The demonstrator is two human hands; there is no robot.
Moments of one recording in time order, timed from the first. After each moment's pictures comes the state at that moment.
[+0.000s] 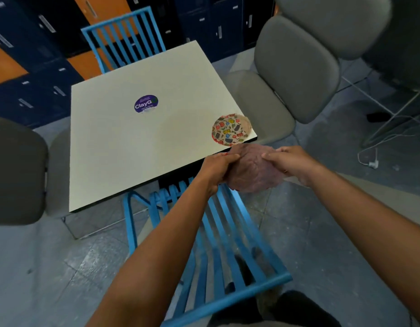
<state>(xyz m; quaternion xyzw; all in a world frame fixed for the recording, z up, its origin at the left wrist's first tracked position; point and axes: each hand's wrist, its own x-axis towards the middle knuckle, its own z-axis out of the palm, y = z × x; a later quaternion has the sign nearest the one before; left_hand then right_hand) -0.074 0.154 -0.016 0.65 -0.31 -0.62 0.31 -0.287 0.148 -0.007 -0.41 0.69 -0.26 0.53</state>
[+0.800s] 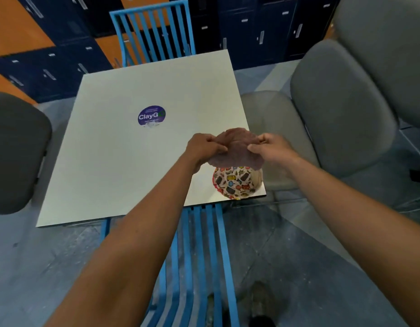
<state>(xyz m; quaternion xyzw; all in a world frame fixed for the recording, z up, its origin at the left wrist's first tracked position) -0.033 -0.104 -0.037 0.75 -0.42 -0.45 0.26 -0.250 -0.132 -0.025 -0.58 0.62 -0.19 0.49</state>
